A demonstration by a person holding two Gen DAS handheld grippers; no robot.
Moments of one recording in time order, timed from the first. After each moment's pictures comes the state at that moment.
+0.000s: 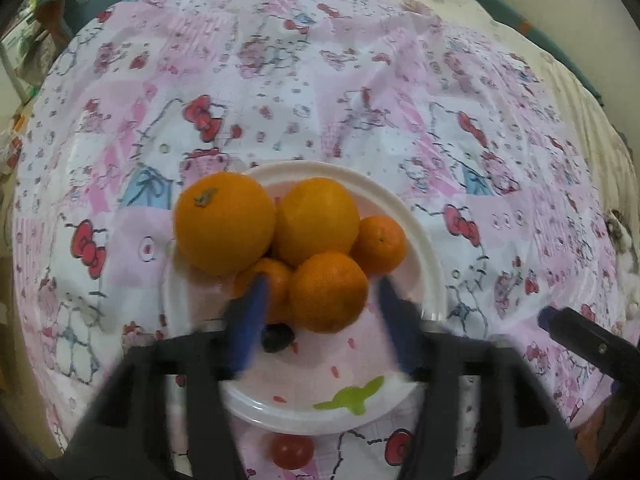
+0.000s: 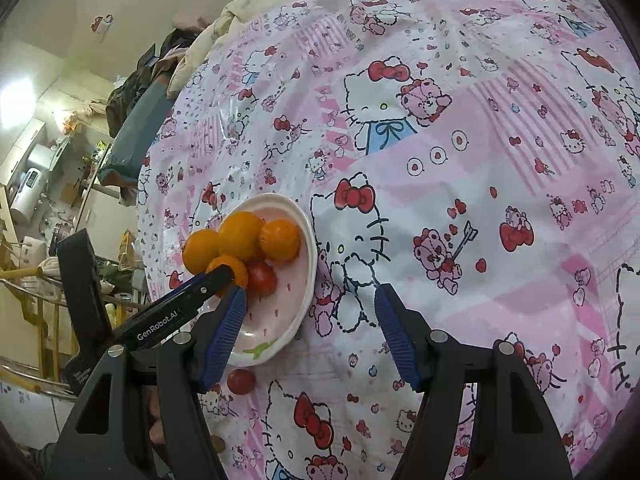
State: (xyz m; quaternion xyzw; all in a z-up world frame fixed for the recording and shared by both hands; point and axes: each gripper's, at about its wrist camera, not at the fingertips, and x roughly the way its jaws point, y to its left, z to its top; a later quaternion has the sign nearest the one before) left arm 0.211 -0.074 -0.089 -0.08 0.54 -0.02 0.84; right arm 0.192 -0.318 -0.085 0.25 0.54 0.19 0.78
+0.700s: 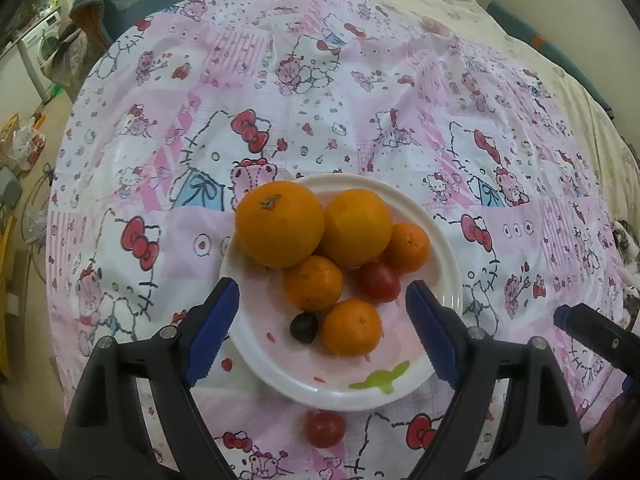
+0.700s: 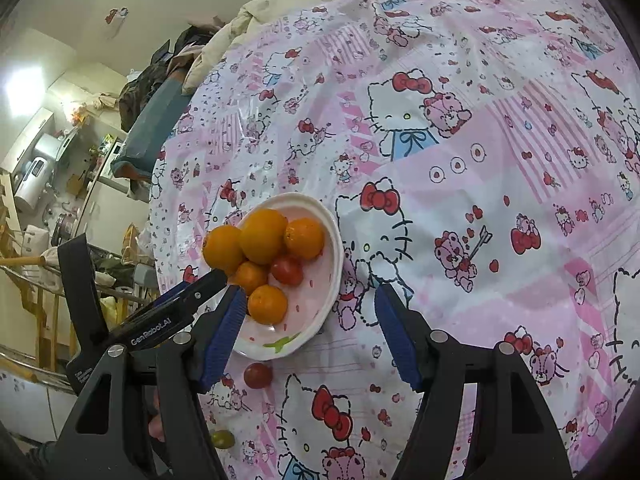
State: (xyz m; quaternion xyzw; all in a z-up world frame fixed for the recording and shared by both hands) left arm 0.191 -0.051 -0.067 -0.08 0.52 0.00 0.85; right arm 0.184 -0.303 -0.065 0.24 0.53 0.20 0.79
